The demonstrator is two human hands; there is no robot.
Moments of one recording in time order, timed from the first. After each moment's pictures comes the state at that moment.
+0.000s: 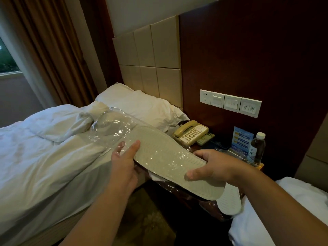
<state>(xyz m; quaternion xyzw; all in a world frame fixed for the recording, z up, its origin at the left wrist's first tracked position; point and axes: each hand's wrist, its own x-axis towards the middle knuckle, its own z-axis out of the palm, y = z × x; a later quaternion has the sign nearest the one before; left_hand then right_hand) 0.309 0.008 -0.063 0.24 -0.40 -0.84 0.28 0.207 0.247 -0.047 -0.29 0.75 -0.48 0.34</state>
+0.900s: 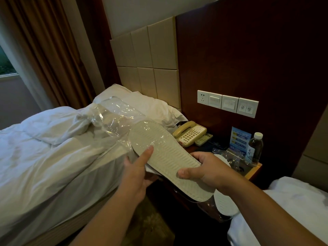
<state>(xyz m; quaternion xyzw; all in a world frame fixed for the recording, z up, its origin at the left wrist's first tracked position) 0.303 0.028 -0.086 0.27 -0.46 -0.83 0.19 0.220 0.235 -0.067 -0.26 0.69 -0.60 0.30</state>
